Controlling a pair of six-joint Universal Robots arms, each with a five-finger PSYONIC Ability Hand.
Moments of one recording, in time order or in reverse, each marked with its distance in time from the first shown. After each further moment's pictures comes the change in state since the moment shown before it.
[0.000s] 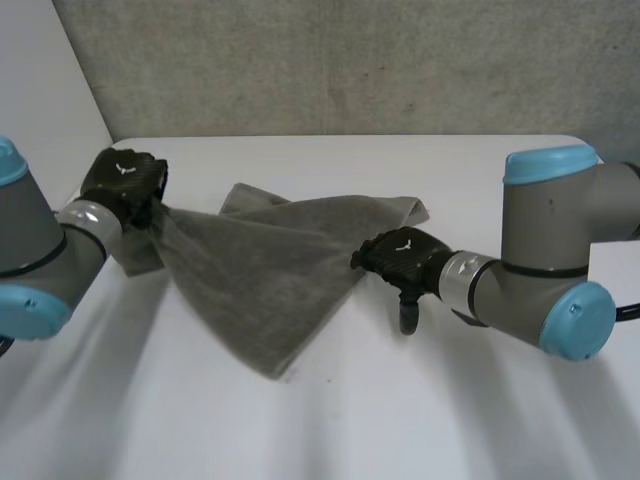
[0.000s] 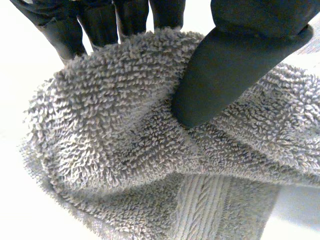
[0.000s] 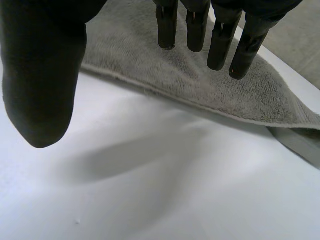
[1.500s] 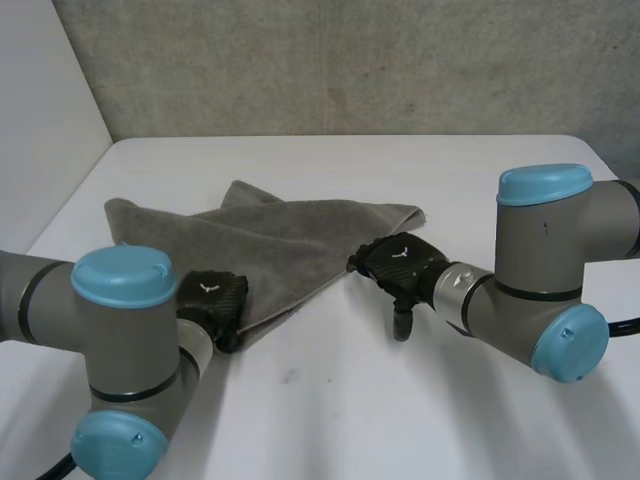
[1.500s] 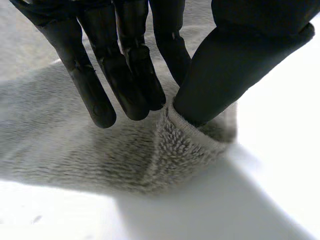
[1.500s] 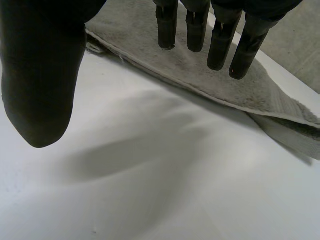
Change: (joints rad) left arm -0.383 0.000 -0.256 -0.074 -0.335 -0.290; right arm 0.019 -0.033 0.086 -0.093 0.032 0.047; left_hand -0.020 -0.029 -0.029 -0.030 -0.023; right_hand 0.000 0.000 0.000 0.000 0.000
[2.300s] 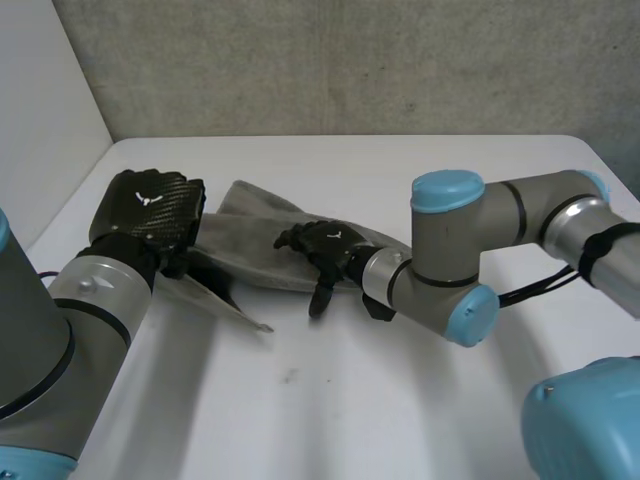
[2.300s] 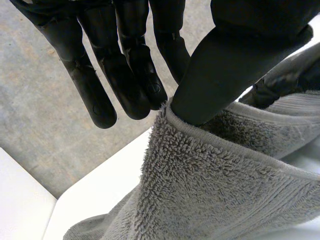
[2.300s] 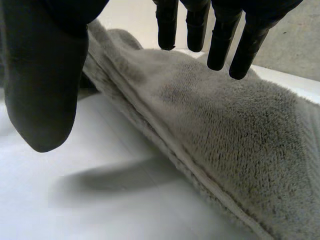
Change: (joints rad) left arm 0.007 0.429 -0.034 -0.065 -0.027 0.133; right arm 0.129 0.409 -0.575 0.014 -0.090 0.421; left_hand 0.020 0.029 0.030 0.030 0.024; right_hand 0.013 0.004 0.007 0.004 0.010
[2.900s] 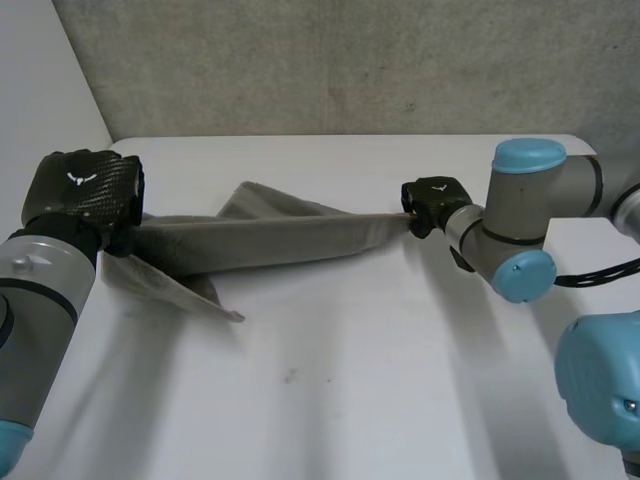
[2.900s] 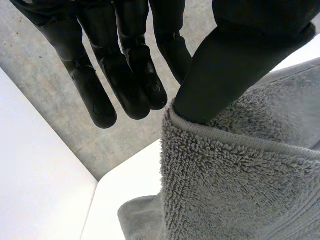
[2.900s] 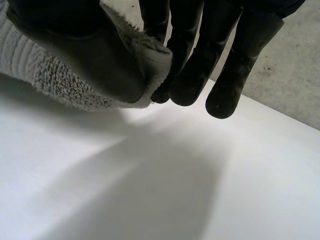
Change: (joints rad) left arm 0.147 0.079 -0.042 0.013 0.010 -0.006; right arm -0.221 0.058 -0.157 0.033 0.256 -0.112; left_hand 0.004 0.000 0.000 0.000 0.000; right_hand 1.080 1.055 1.083 1.078 1.082
